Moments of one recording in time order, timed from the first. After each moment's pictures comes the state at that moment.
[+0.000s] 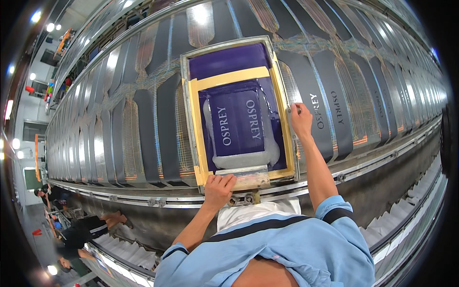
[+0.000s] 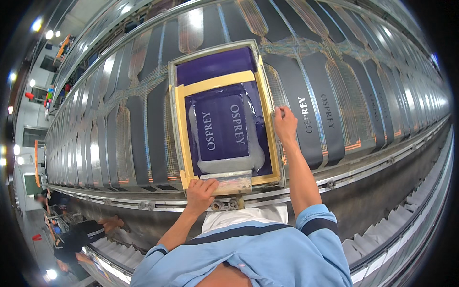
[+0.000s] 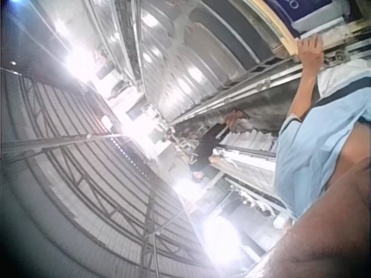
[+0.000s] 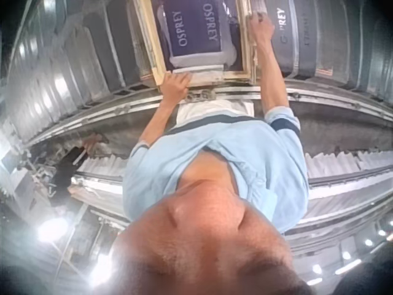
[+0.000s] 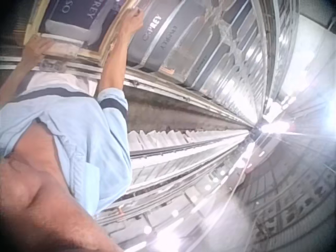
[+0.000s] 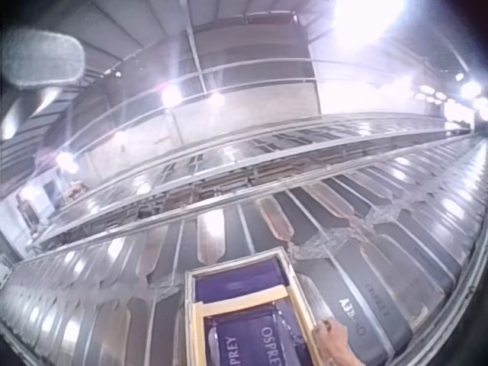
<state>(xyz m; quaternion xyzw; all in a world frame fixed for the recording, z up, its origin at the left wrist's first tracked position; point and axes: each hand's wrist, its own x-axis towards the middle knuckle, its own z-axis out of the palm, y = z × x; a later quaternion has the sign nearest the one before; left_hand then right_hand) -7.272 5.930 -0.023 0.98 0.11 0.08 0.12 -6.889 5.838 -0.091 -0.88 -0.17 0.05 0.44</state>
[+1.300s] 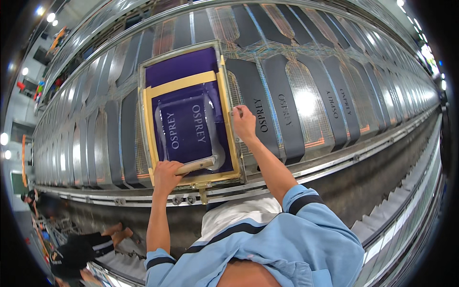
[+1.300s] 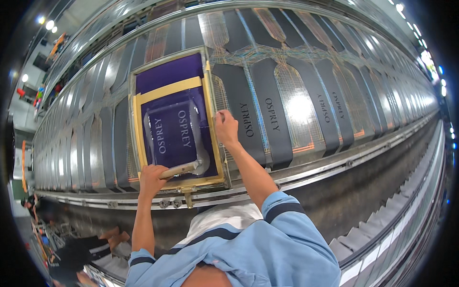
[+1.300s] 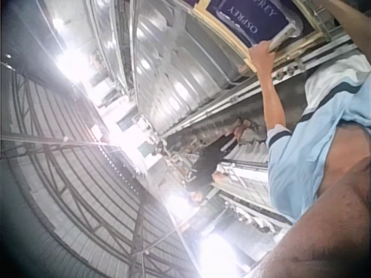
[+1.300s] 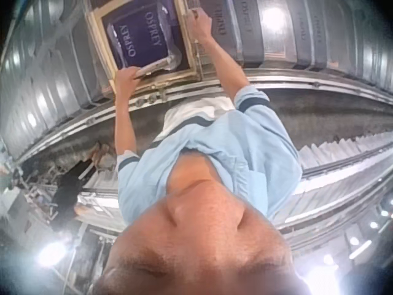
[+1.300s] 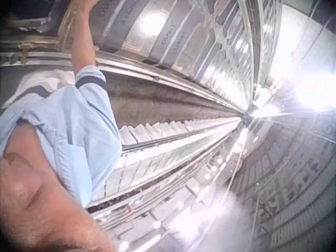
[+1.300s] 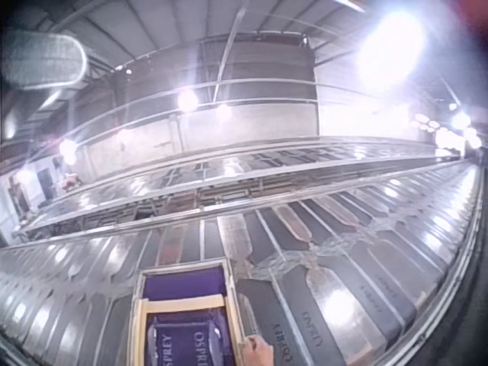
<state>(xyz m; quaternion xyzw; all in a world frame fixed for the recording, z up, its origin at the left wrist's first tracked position) -7.448 6.129 -0.019 0.96 0.23 0.09 0.15 -7.126 6.035 -0.096 -0.80 -0.21 0.13 0.55</state>
